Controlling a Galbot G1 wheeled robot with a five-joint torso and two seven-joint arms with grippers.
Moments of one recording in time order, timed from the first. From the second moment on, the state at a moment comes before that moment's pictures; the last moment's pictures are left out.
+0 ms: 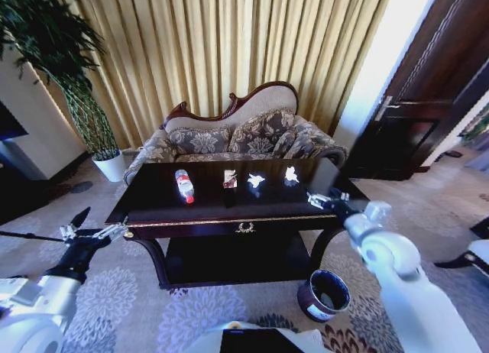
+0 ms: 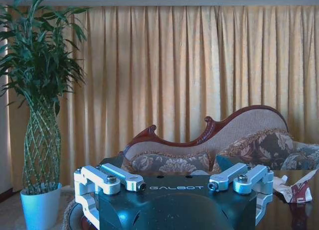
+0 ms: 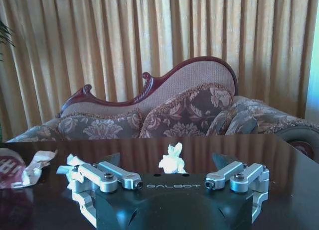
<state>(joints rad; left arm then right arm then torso) 1.89 -1.29 -1.18 -2.50 -0.64 0.21 0.10 -1.20 0.95 0.67 2.07 0.77 -0.53 0.10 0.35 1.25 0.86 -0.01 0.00</state>
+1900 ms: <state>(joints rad) 1.87 -1.35 -1.16 -2.50 -0.61 0.25 0.06 -0.51 1.07 0.11 1.35 0.72 -0.55 0.29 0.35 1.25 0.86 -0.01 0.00</state>
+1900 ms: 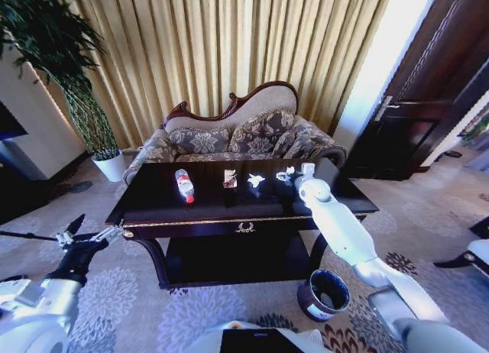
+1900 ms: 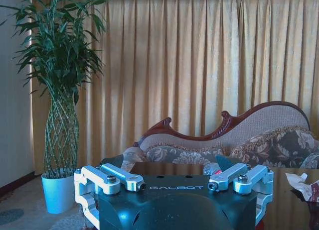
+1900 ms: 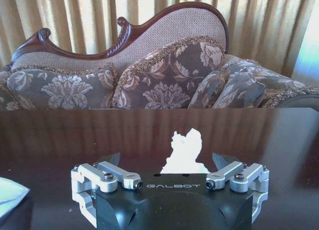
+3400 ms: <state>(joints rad) 1.86 -1.33 -1.18 -2.50 -0.64 0.22 0.09 -0.57 1.04 0.13 1.42 0.73 -0.50 0.27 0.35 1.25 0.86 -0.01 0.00</state>
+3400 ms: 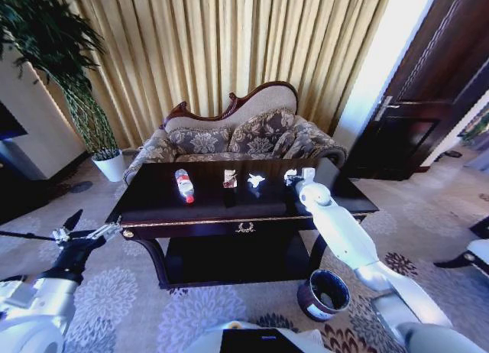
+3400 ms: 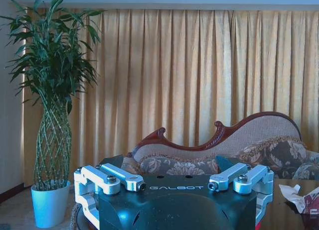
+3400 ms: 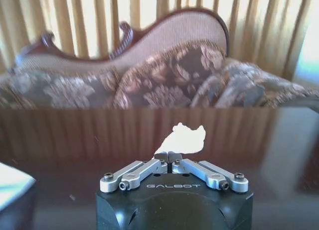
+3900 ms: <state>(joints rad) 1.86 -1.32 -1.18 -2.50 -0.65 0.23 0.06 -0.93 0.97 0.40 1.90 0.79 -0.46 0.16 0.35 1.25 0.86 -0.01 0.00</state>
